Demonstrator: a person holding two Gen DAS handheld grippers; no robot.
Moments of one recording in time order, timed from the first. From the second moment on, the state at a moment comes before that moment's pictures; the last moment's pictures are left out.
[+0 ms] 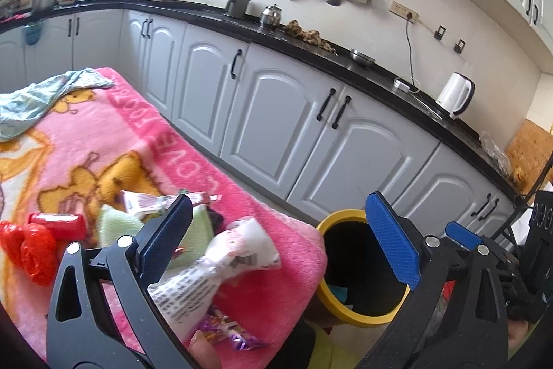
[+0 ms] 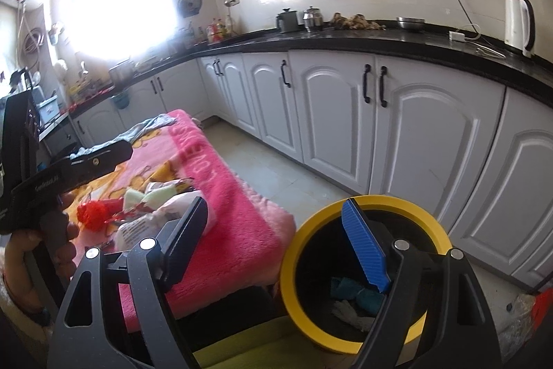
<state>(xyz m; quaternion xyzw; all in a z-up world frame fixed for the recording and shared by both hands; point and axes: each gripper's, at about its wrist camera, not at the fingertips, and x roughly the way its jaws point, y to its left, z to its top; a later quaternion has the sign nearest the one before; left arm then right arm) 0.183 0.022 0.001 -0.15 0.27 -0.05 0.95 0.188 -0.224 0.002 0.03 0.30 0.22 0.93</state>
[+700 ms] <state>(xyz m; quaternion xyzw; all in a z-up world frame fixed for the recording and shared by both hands) 0.146 0.073 0.008 -0.18 0.25 -0.01 0.95 0.150 -0.148 -0.001 -0.04 0.31 0.30 0.90</state>
